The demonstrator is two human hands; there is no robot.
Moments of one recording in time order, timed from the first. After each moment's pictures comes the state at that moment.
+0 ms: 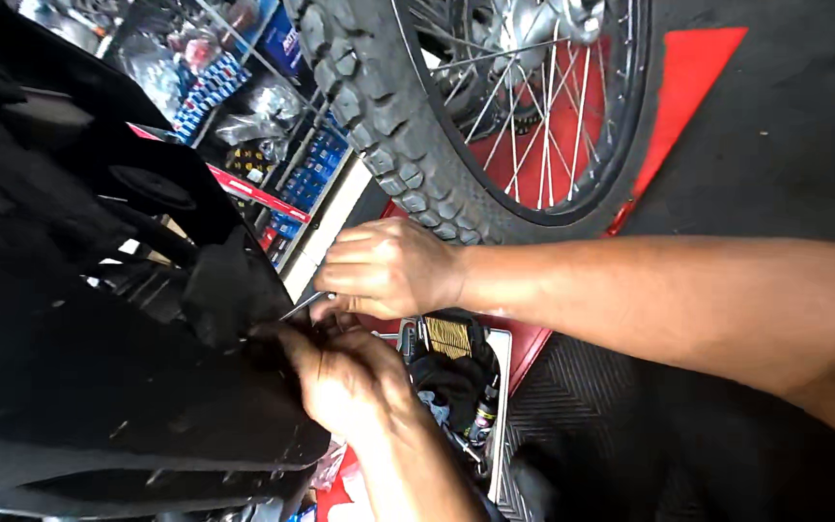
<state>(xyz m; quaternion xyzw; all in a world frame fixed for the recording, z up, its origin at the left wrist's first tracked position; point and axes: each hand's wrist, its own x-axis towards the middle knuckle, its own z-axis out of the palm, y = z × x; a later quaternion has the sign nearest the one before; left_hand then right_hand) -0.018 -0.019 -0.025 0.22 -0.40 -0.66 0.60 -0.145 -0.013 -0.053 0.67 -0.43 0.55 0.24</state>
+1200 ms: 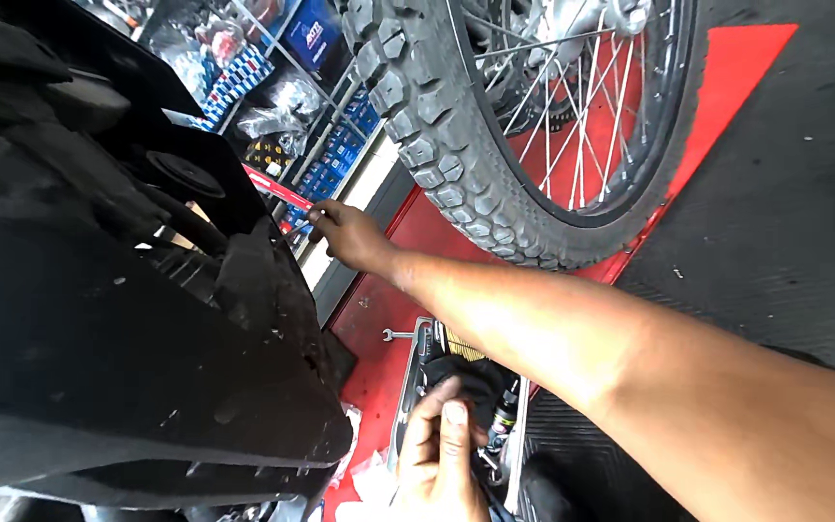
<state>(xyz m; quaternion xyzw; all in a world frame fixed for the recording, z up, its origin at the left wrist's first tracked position) 0.082 0.043 -0.065 0.30 -0.62 -0.64 0.34 -0.140 -0.161 -0.068 0.36 -0.53 0.70 -0.30</state>
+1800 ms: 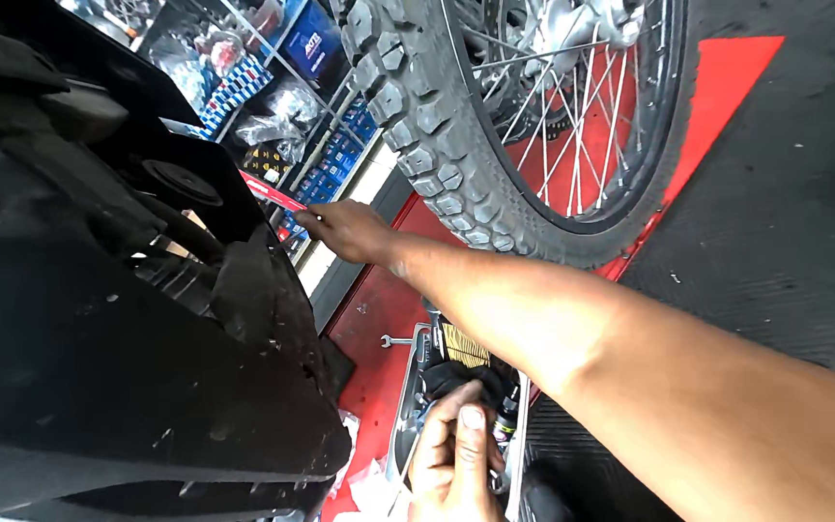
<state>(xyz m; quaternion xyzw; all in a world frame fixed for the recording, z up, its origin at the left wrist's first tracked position) 0.077 0.046 -0.062 0.28 -0.63 -0.66 0.29 -0.170 -0.162 -0.063 0.54 -0.64 0.53 -0.14</state>
